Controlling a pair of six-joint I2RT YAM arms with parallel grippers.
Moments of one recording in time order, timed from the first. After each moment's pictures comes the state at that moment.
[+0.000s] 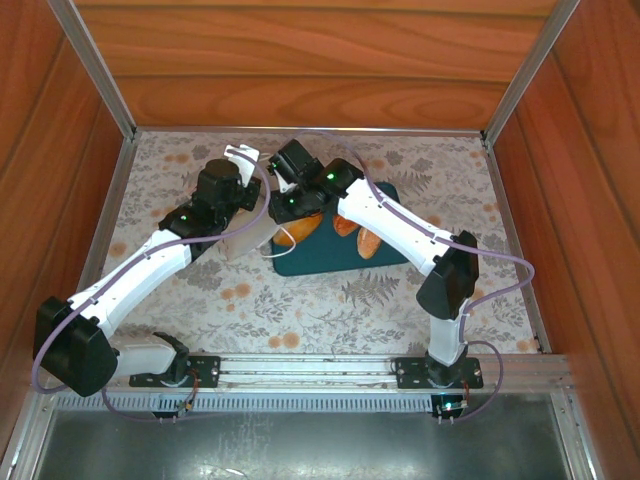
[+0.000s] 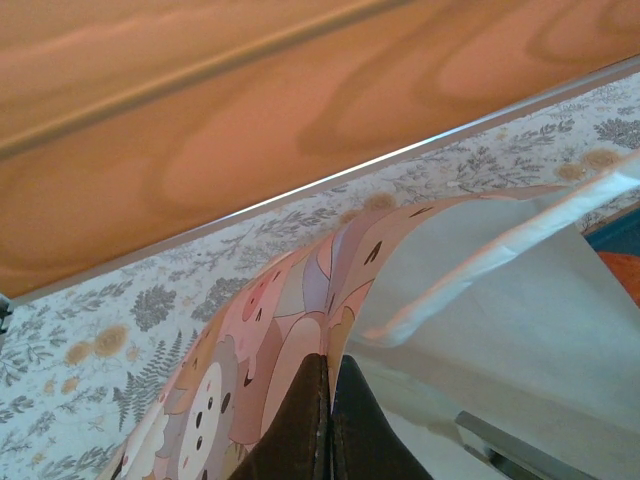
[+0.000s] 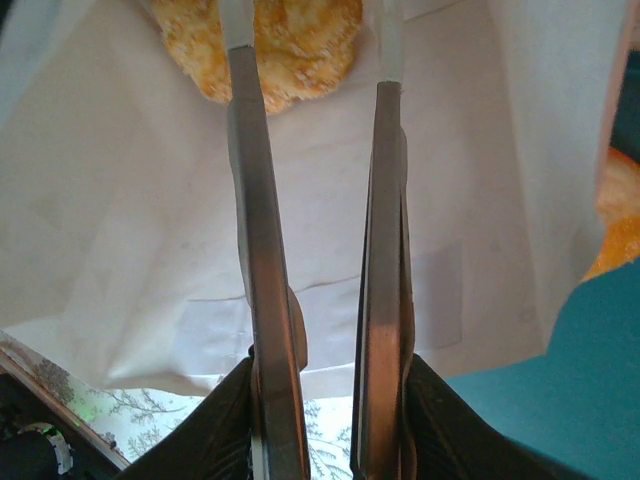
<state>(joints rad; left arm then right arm) -0.56 1.26 1.01 -0.15 -0.32 0.07 0.91 1.91 1.91 -0.99 -0.07 0.43</state>
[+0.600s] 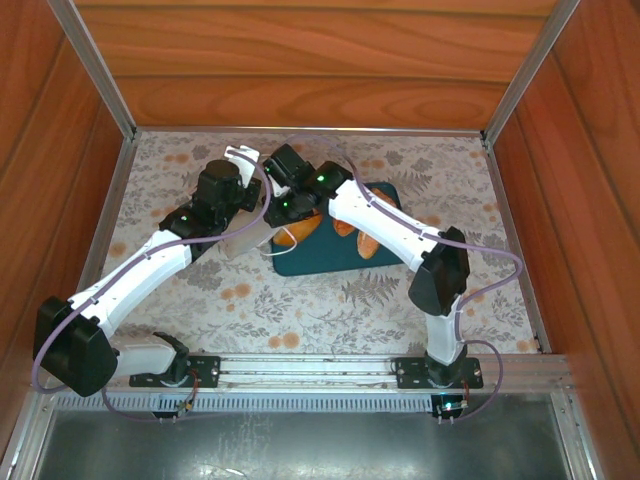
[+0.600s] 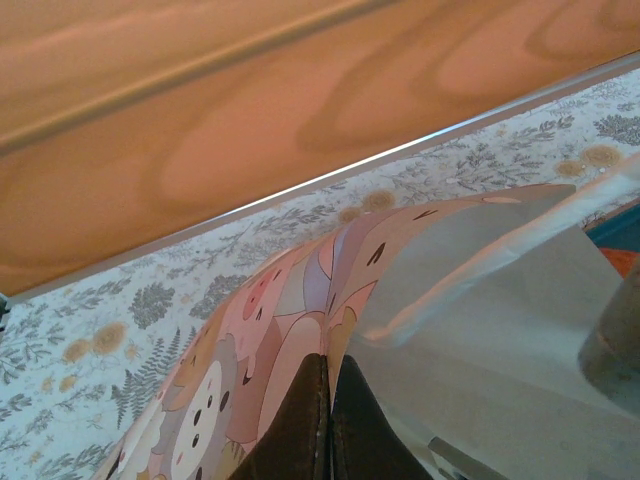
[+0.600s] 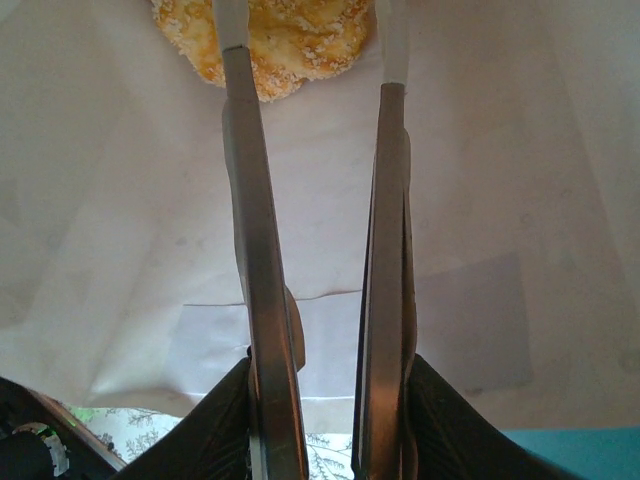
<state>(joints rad) -0.56 1.26 1.01 -0.15 -0.32 0.07 0.92 1.96 1.92 -0.96 -0.10 0.44</state>
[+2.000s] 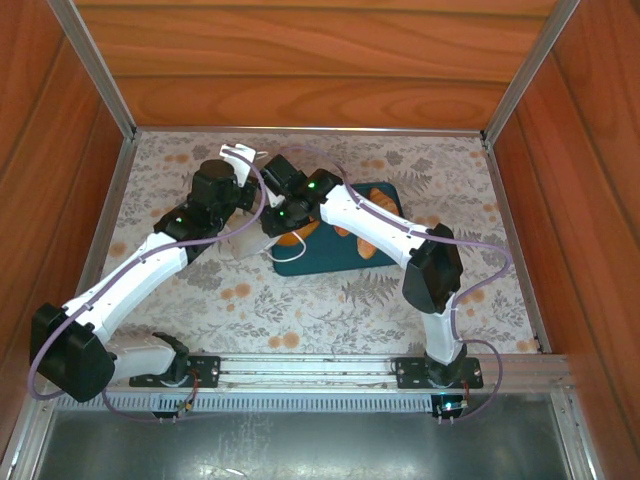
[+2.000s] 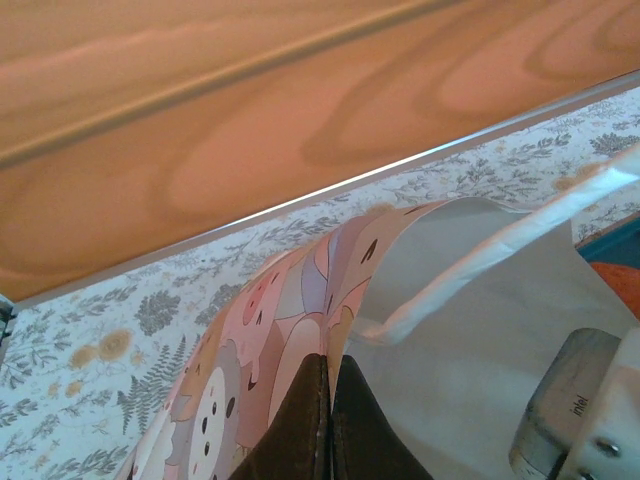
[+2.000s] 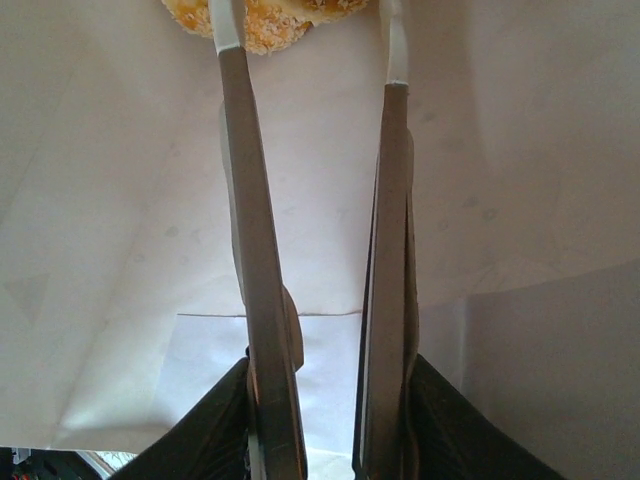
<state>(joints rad) -0.55 1.23 1.01 -0.15 -0.31 0.07 0.93 2.00 1.87 -0.94 -0.12 0.40</state>
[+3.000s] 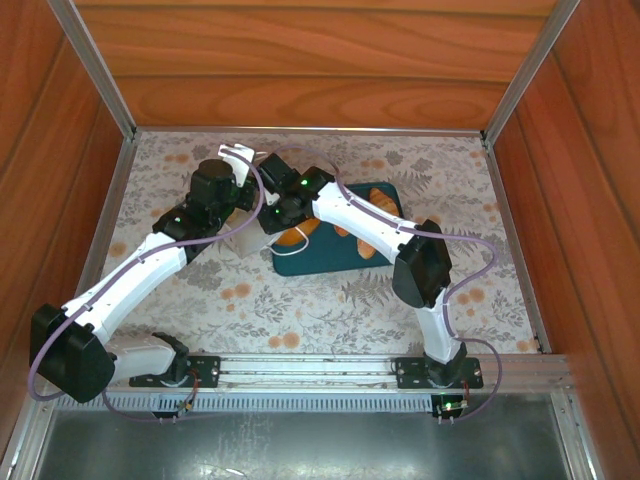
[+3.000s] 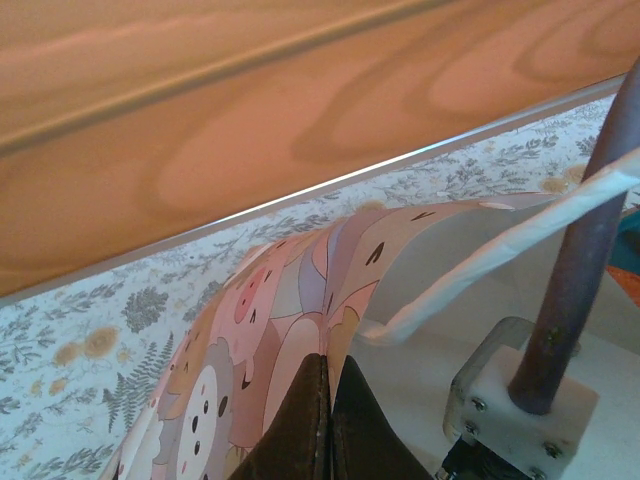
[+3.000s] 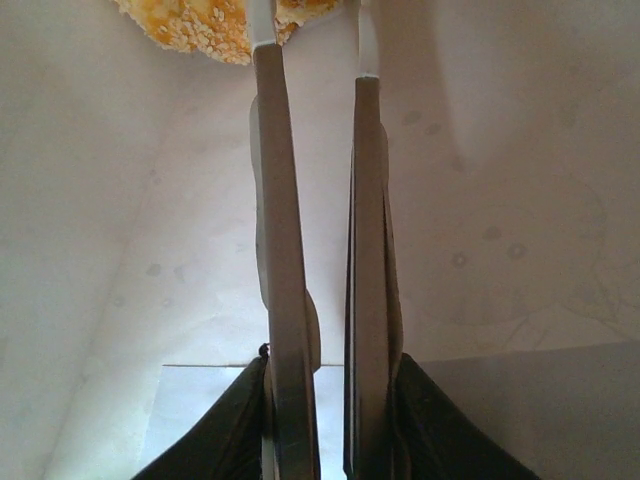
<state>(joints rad) -0.54 1.23 1.01 -0.16 -0.27 0.05 0.93 2.08 1.95 -0.95 -0.09 0.39</state>
